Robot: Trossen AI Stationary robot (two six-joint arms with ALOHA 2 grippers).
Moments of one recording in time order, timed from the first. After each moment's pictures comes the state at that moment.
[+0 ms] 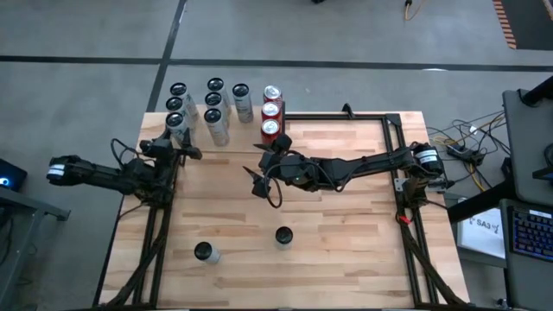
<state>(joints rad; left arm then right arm) -0.08 0.57 0.11 1.11 -1.50 0.63 0.07 1.83 1.52 0.09 0.55 -0.13</state>
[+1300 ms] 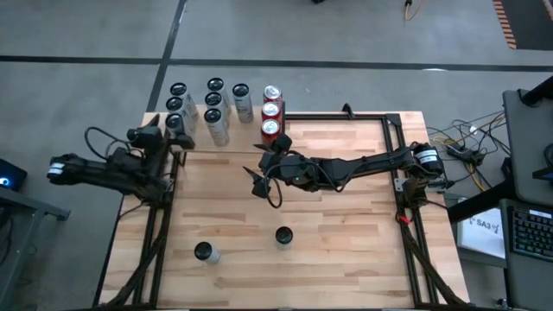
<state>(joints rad) -0.09 0.57 0.35 1.08 -1.54 0.82 0.08 1.83 1.52 0.08 0.55 -0.13</state>
